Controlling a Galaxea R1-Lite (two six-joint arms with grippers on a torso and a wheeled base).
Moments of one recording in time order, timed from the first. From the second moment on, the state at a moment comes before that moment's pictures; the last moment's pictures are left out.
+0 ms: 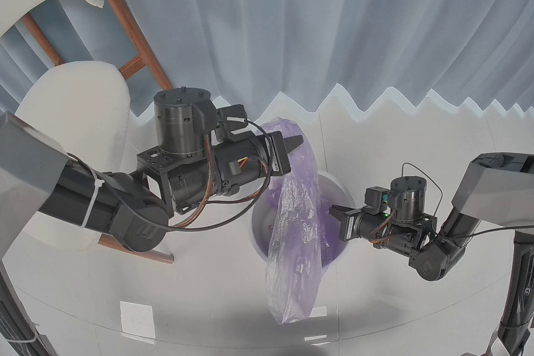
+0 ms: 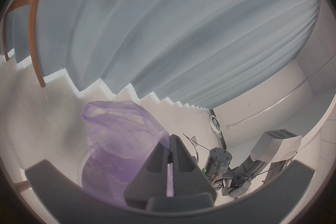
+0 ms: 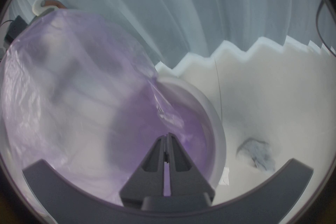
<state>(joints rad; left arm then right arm) -0.63 1.95 -1.07 -0.80 -0.25 -0.48 0.47 2.22 -0.70 -1.16 0.15 0.23</state>
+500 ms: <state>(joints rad) -0.61 1.96 -1.12 -0.80 -0.25 -0.48 0.70 2.05 -0.38 -0.99 0.19 0.32</state>
